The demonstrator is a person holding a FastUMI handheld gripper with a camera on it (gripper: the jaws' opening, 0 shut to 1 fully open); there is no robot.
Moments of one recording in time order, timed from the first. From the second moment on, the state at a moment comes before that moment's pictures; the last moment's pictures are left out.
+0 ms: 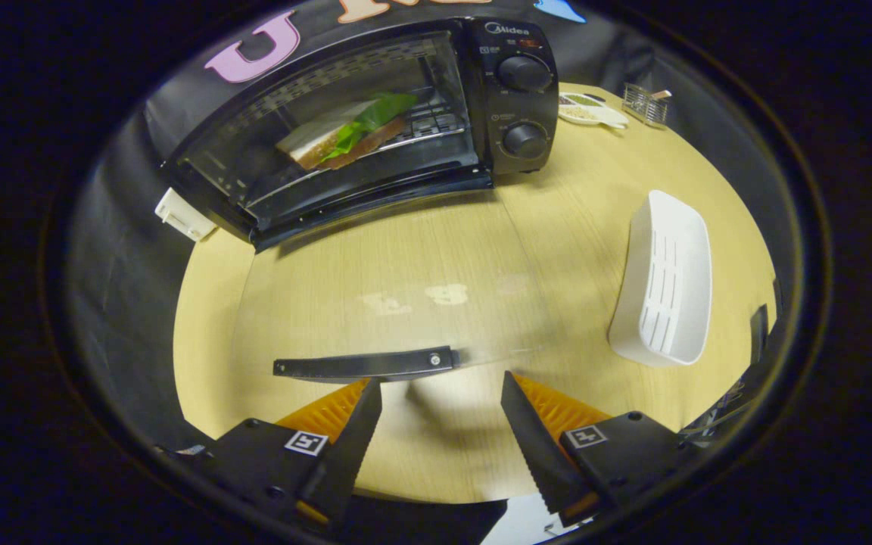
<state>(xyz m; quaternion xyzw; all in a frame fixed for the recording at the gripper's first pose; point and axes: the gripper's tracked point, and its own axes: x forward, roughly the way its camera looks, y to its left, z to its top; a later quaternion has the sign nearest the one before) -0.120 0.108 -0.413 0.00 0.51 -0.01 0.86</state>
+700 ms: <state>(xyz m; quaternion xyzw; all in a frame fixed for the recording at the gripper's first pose) -0.101 0.124 -0.344 0.11 0.43 -0.01 0.89</state>
